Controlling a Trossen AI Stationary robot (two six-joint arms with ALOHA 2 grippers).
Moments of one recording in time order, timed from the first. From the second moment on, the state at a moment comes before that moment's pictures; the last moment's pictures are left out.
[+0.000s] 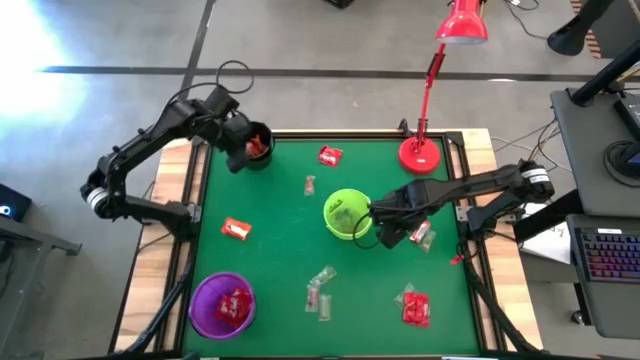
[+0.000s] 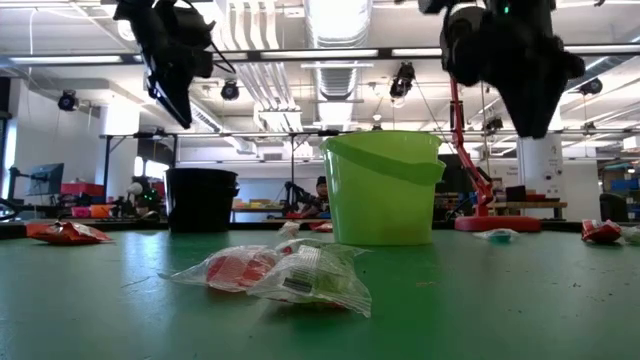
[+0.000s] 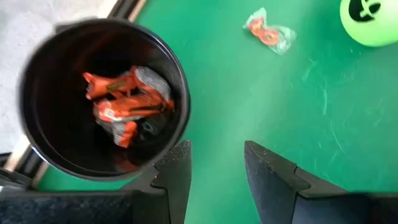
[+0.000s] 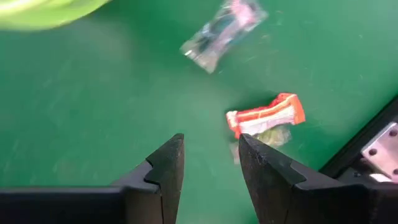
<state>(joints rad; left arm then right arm) 0.84 1.28 1.25 -1.14 0.18 0.29 0.09 1.53 1.23 -1.31 -0.01 1.04</state>
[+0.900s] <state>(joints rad) 0.83 1.11 1.22 -1.14 0.18 0.23 -0.04 1.36 0.84 -0.81 0.10 1.20</state>
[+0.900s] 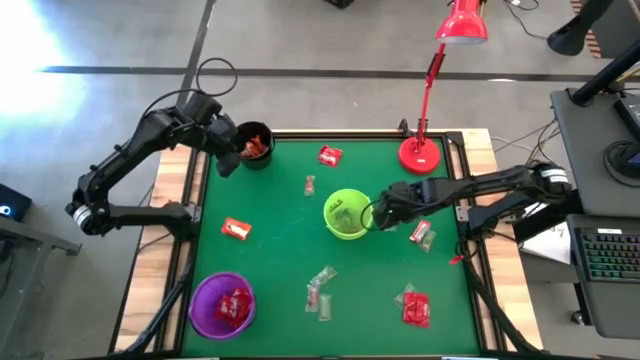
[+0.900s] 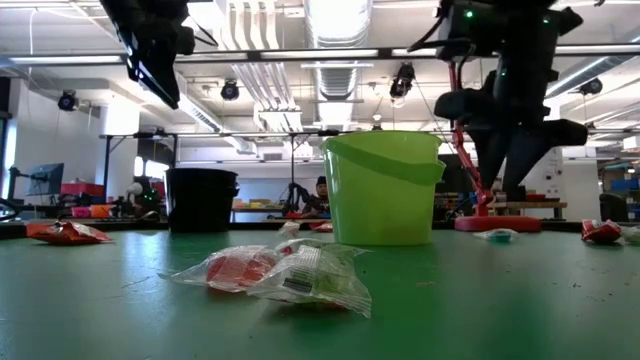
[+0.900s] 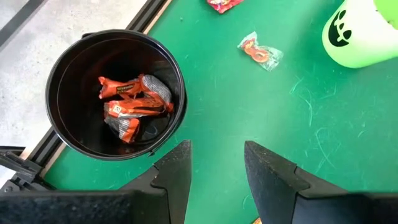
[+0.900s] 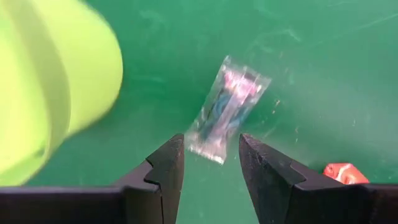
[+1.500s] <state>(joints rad) 0.83 1.11 1.22 -1.15 0.18 0.21 -0.06 1.25 0.63 -0.60 0.11 1.34</state>
